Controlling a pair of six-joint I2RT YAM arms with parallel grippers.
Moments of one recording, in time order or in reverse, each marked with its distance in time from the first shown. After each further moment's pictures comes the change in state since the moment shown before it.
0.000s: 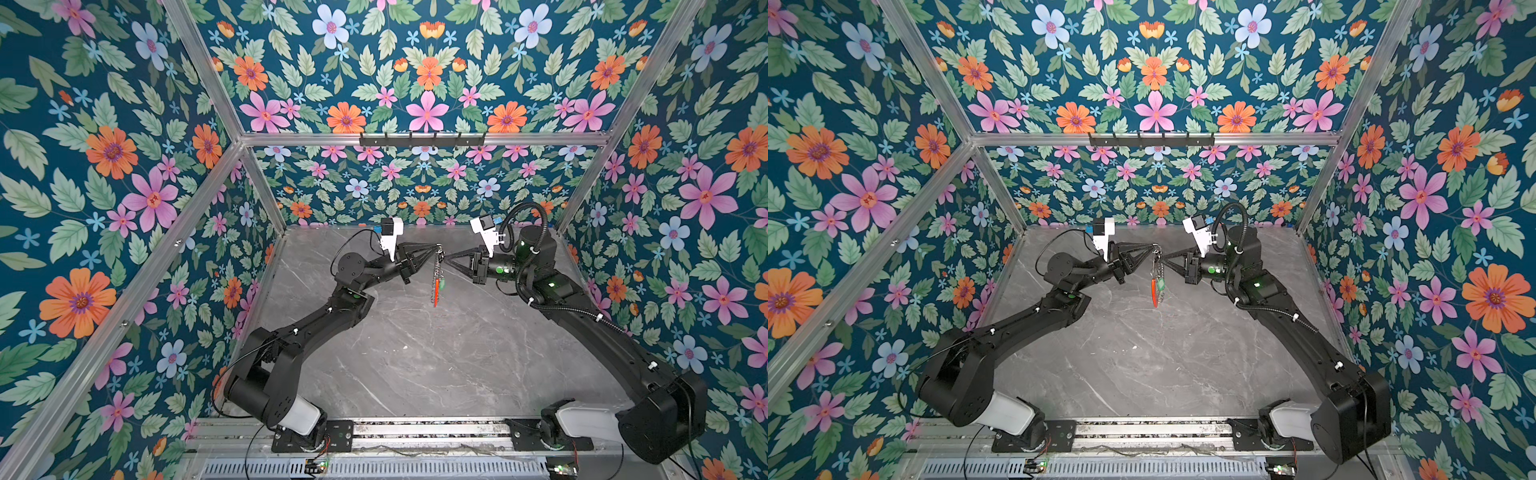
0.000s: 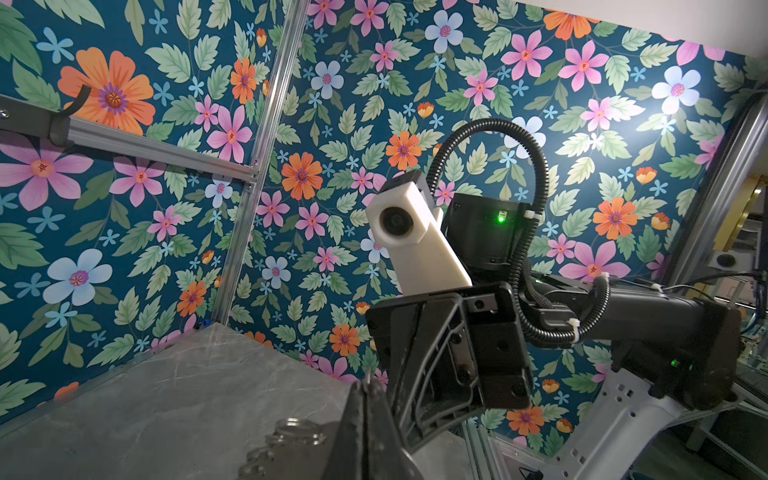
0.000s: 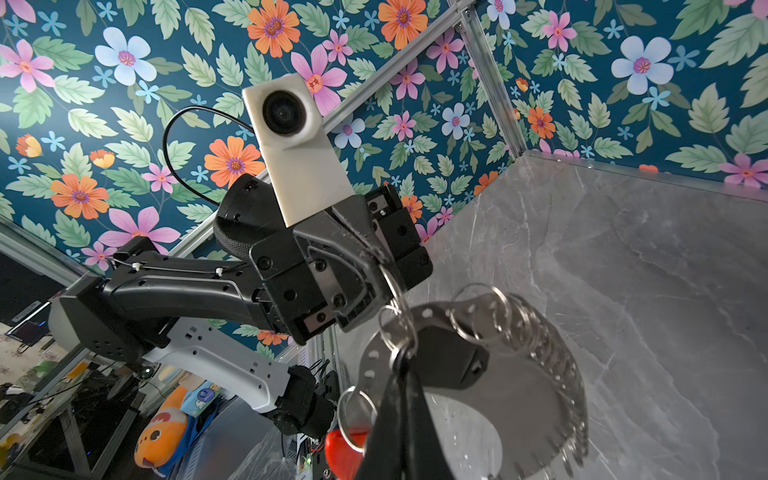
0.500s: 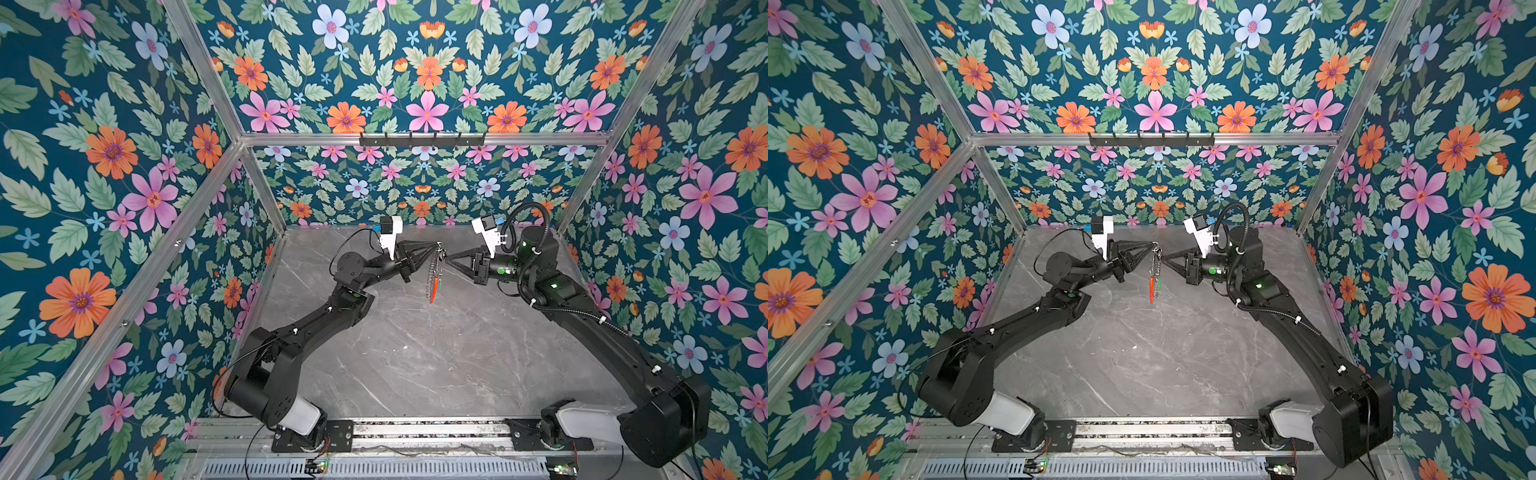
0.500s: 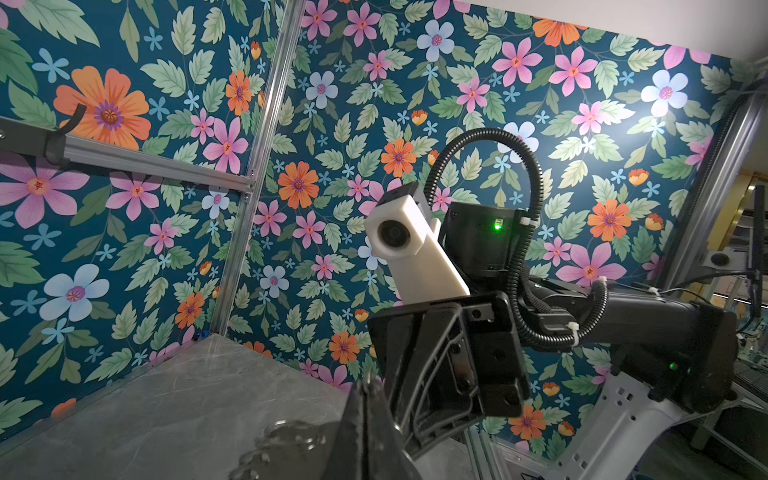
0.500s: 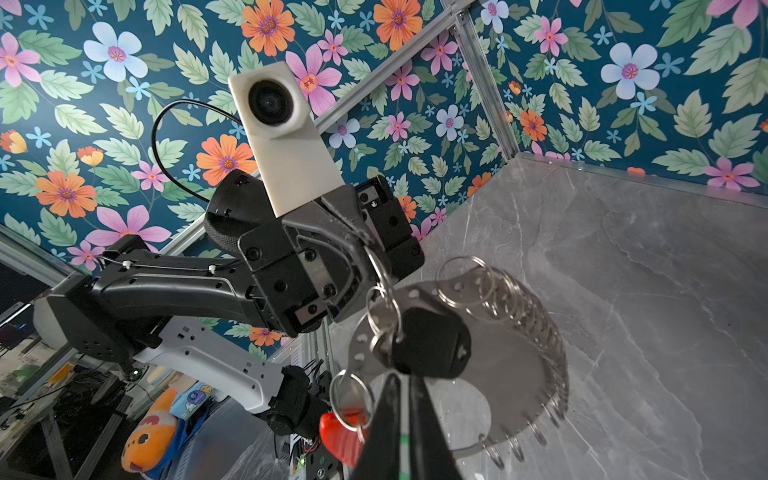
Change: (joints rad) left arm 0.000 0.005 0.013 0.023 0.000 0.000; right arm 0.000 -0.024 -0.002 -0.012 0.019 -0.013
